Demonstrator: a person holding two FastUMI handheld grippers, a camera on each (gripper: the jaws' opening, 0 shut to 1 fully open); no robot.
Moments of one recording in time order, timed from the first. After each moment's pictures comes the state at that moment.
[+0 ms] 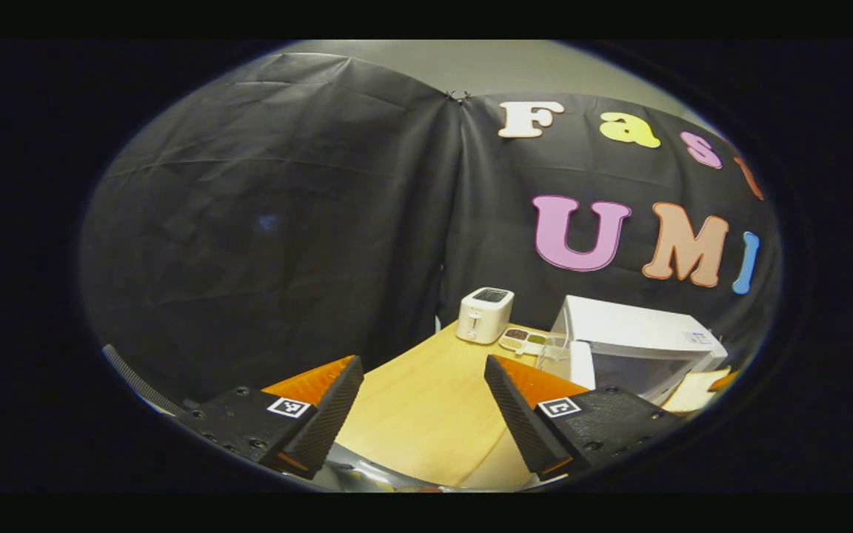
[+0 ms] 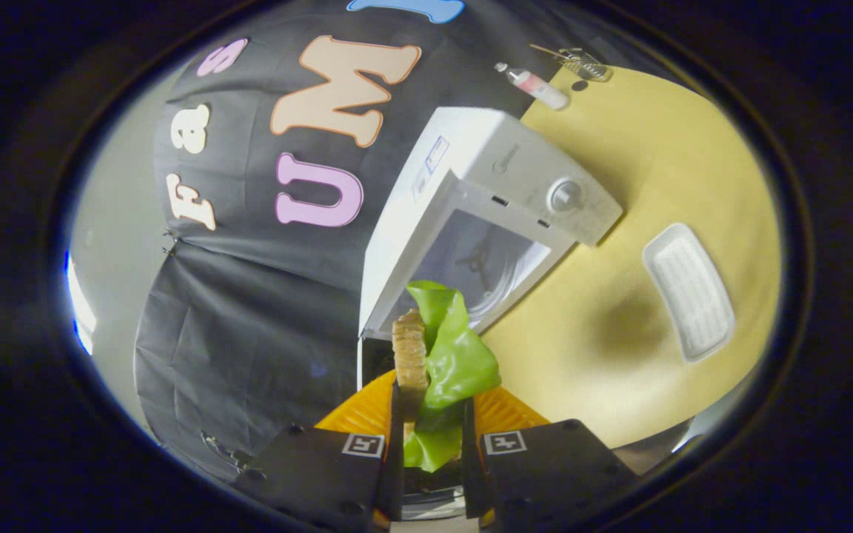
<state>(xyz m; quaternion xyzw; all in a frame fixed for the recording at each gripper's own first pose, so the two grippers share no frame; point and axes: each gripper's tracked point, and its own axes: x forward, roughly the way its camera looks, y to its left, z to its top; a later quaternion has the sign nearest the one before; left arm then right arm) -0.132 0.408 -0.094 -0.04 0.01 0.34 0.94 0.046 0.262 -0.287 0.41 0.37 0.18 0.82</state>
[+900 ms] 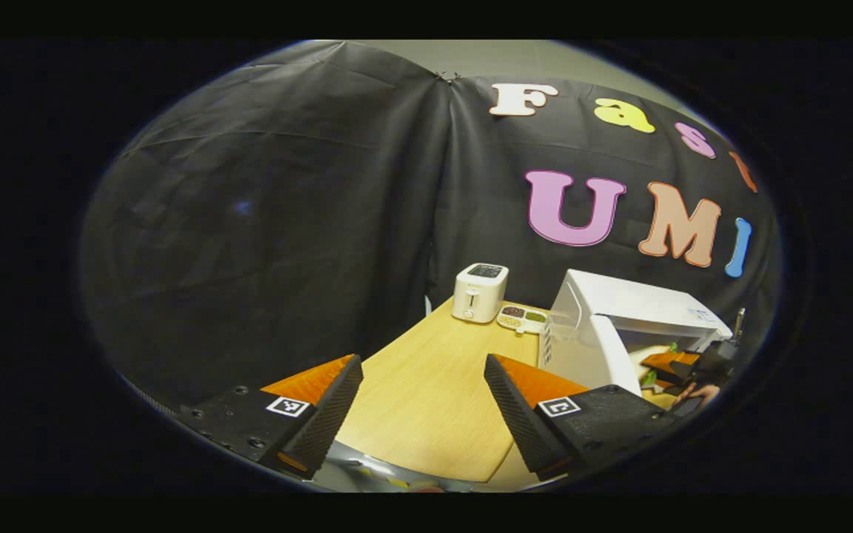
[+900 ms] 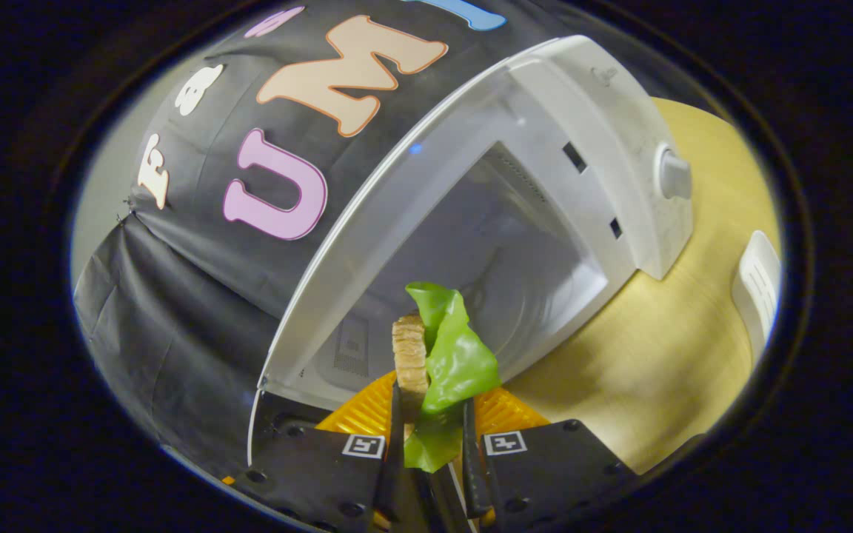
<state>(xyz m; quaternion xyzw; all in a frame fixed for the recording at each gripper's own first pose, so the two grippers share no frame) -0.125 0.443 -0.136 -0.05 0.06 0.30 0.95 0.191 0.345 -0.378 0.34 0.28 0.09 0.90</state>
